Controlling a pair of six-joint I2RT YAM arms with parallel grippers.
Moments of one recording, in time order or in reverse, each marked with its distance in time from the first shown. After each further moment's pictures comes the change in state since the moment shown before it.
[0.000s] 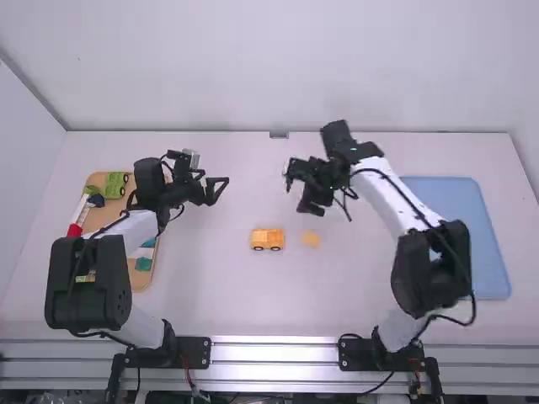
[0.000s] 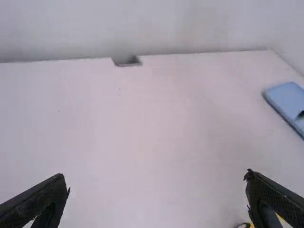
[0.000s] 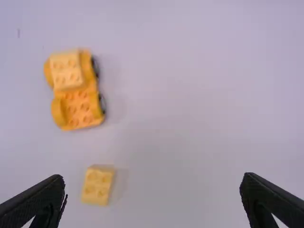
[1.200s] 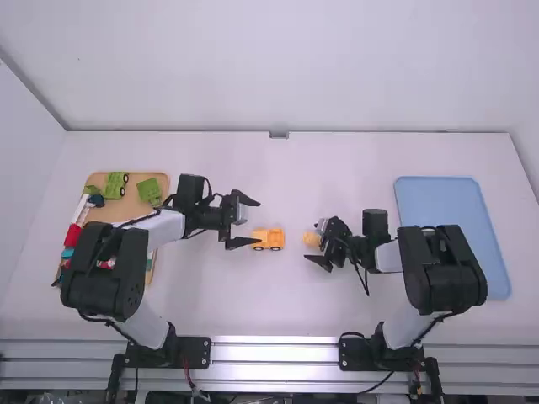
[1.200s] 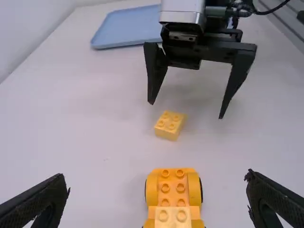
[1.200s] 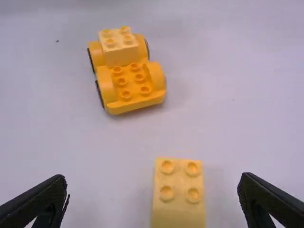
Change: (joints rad) left arm -0.225 0.080 0.000 -0.335 0.393 1.075; right arm -0.220 0.043 -0.994 1.296 -0.465 0.169
